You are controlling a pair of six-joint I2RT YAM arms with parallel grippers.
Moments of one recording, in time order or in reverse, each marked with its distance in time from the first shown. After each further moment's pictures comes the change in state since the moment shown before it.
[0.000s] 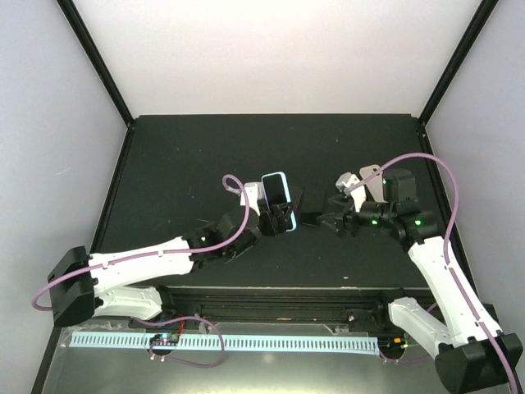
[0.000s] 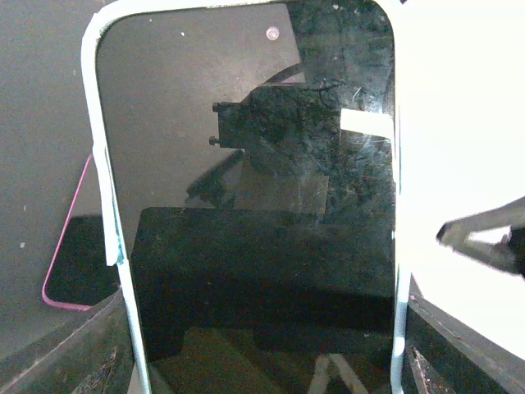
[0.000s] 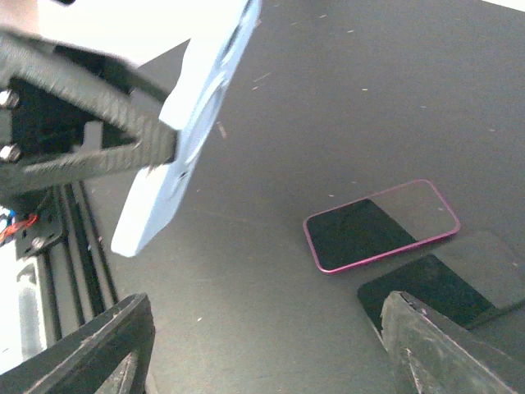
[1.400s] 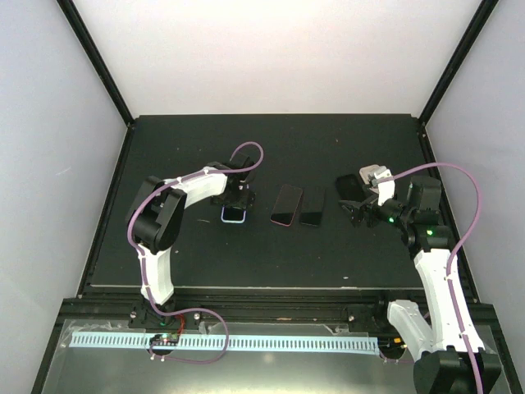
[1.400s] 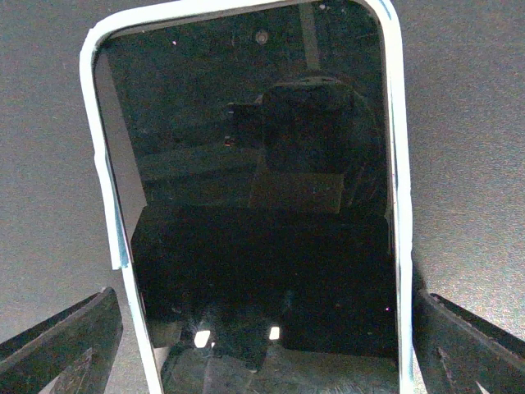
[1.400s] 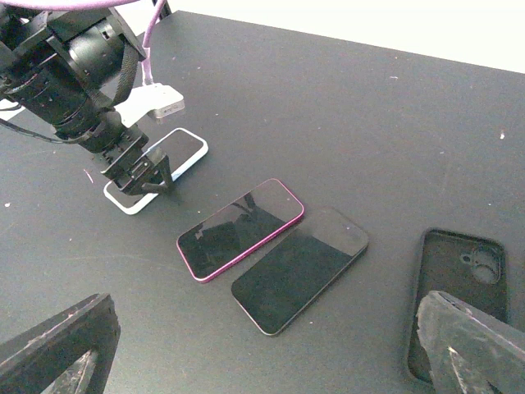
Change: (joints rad) left arm 0.570 0.753 0.524 -0.721 0.206 0.542; right arm -0.232 -0.087 -0.104 0.146 0.098 0.082
